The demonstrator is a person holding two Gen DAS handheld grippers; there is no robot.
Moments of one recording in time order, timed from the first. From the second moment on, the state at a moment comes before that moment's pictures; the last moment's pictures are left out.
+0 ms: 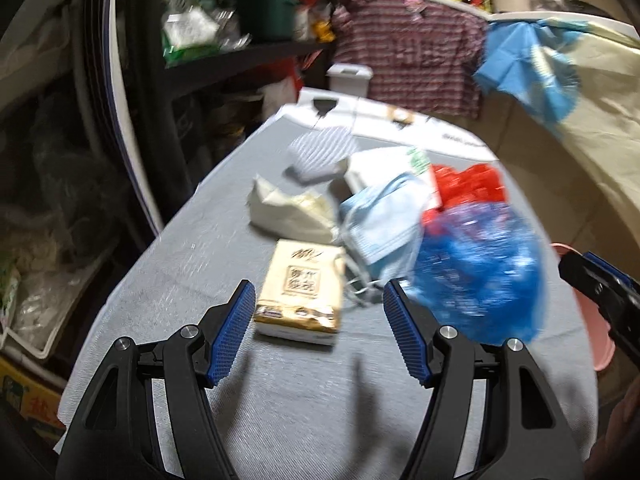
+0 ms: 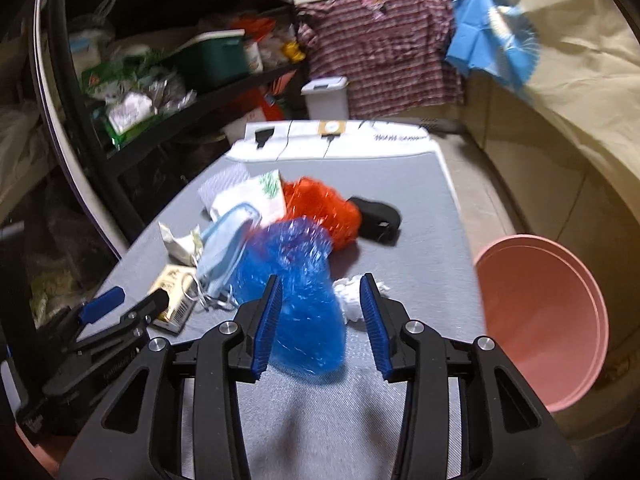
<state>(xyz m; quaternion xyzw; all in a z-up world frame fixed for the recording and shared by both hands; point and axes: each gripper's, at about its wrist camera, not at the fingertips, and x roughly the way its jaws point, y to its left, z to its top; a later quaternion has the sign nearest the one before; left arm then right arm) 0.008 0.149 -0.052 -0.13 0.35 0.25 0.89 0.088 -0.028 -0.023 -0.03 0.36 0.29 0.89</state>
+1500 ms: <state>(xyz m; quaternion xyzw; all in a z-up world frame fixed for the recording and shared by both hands) -0.014 0.135 -0.024 -0.13 0.33 0.23 0.91 0.052 -0.068 0.012 -0.02 0.32 0.28 0.90</state>
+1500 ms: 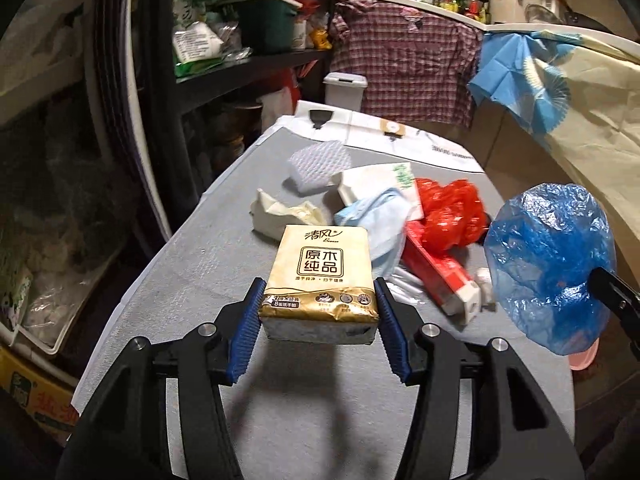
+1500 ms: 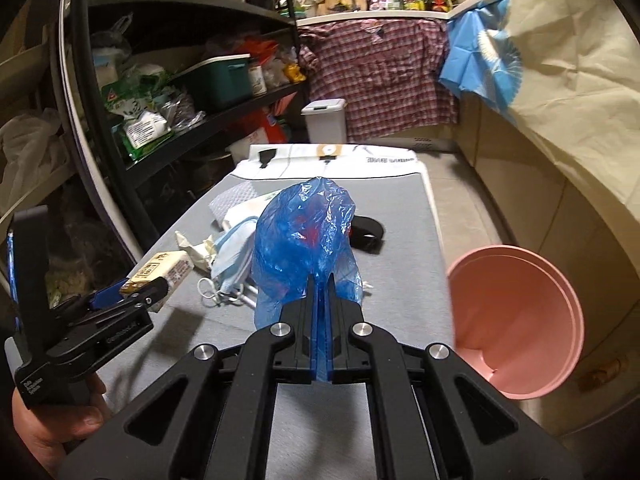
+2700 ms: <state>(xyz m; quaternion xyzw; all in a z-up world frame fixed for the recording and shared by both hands) 0.020 0.029 0.020 -0.08 0.31 0.08 0.95 0.105 -0.245 0.057 0.02 0.30 0.10 0.95</state>
